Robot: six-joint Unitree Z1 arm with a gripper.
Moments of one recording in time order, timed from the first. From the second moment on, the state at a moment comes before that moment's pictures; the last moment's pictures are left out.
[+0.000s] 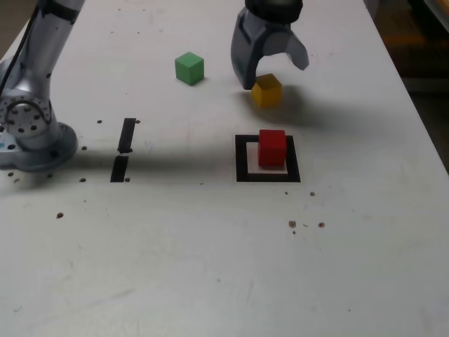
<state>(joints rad) 0.33 2.17 -1.75 1.32 0.07 0.03</state>
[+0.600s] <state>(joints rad) 0.33 2.20 -1.69 1.27 0.05 -0.04</state>
